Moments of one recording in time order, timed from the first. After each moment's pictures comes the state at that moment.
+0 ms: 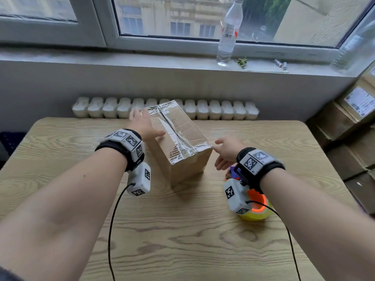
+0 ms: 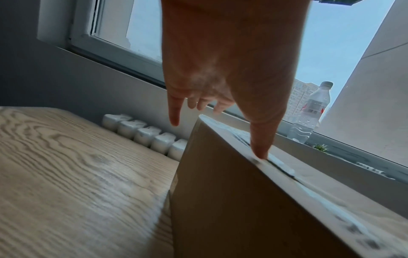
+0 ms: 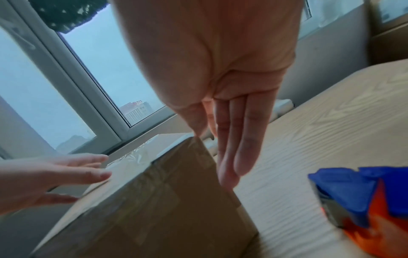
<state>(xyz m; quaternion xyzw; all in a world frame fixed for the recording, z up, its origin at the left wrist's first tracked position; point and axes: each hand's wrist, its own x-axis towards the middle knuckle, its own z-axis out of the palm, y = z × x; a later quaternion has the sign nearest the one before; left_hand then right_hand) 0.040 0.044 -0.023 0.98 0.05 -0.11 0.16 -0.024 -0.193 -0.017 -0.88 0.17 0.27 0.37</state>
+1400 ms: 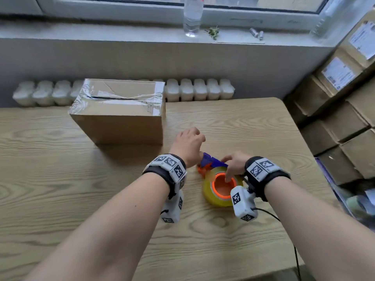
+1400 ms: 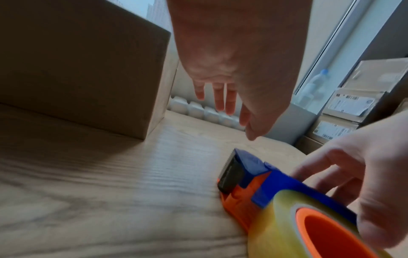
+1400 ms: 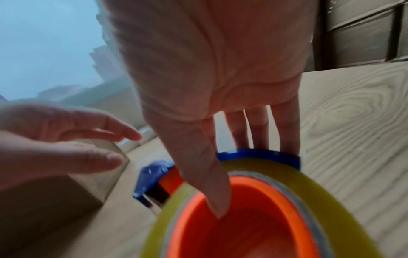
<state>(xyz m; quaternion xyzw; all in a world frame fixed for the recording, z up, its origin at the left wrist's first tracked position) -0.013 -0.154 -0.086 0.95 -0.26 -0.12 0.12 -0.053 -0.317 -0.067 -0.89 0.16 0.41 0.15</state>
